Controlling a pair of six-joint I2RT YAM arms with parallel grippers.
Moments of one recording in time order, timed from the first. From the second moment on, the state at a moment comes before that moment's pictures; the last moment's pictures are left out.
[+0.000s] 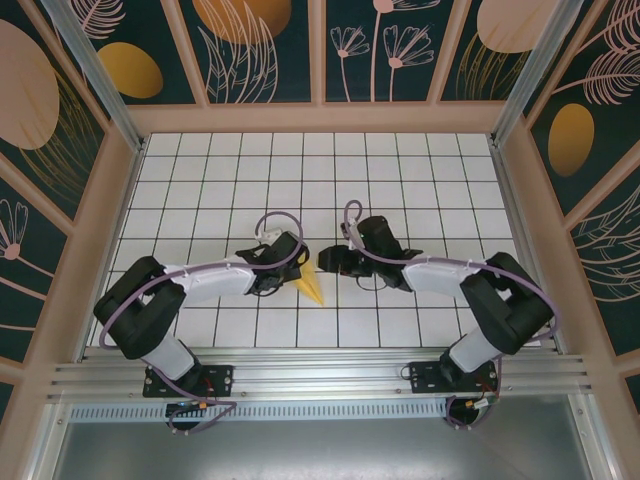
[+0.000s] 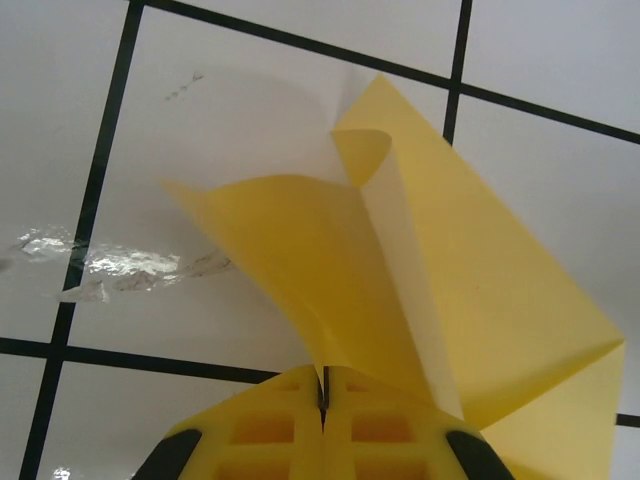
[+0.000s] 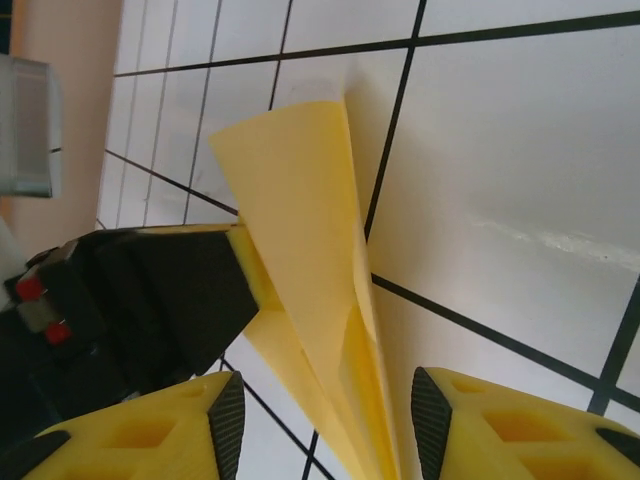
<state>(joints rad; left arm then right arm) -0.80 1.59 0.78 -0.26 -0.29 -0.97 0.68 1.56 0.67 0.21 -0.47 0.76</state>
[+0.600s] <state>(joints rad) -0.80 1.56 0.76 -0.19 -0.27 -0.97 0.73 1.67 0.76 0.16 -0.48 0.68</state>
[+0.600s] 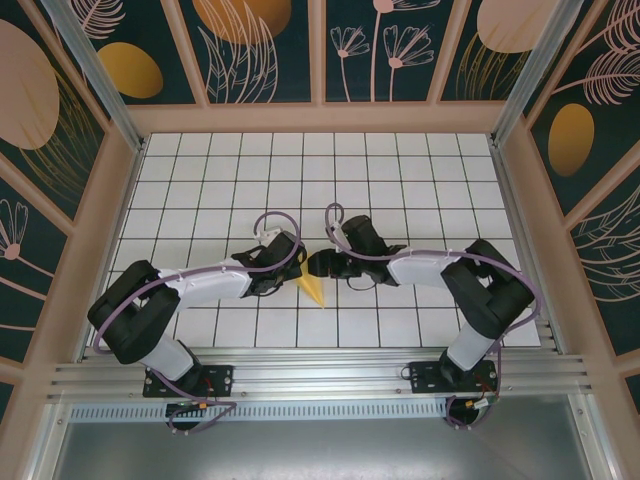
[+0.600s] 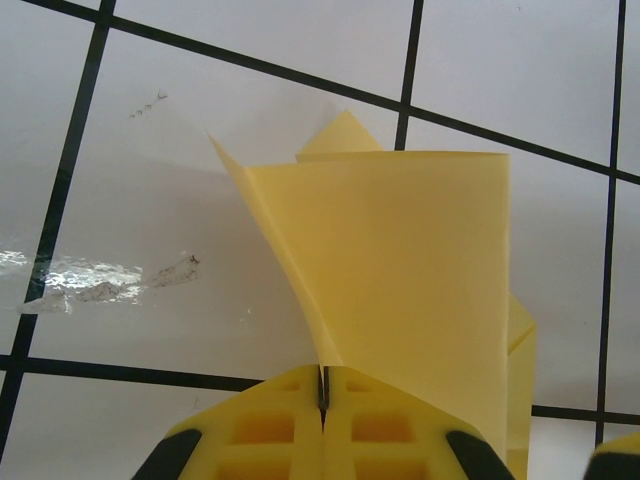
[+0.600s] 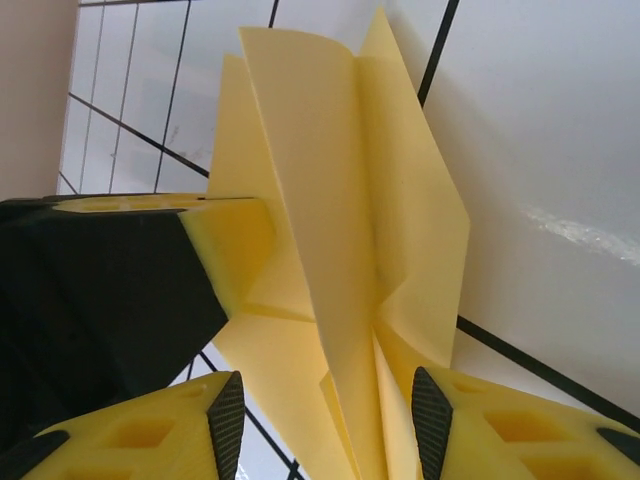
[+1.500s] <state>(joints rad) -0.80 1.56 0.76 -0.19 -0.26 -0.97 0.78 1.67 0.75 0.12 -0.44 0.67</state>
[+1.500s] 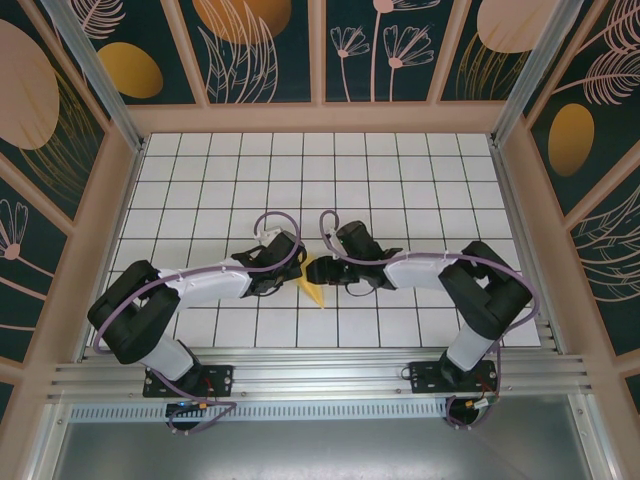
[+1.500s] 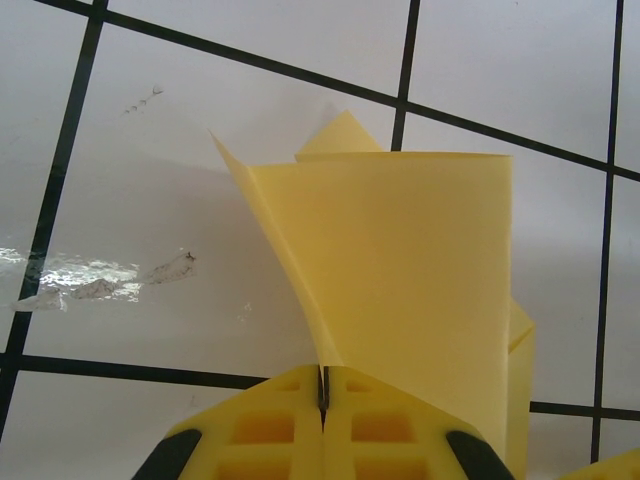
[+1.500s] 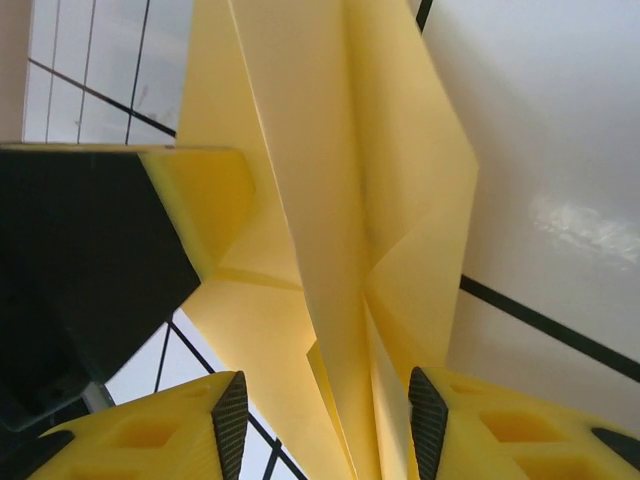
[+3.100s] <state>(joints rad) -0.80 1.43 0.76 -0.13 -0.19 -0.96 0.85 1.75 0.94 -0.16 -0.09 0.56</state>
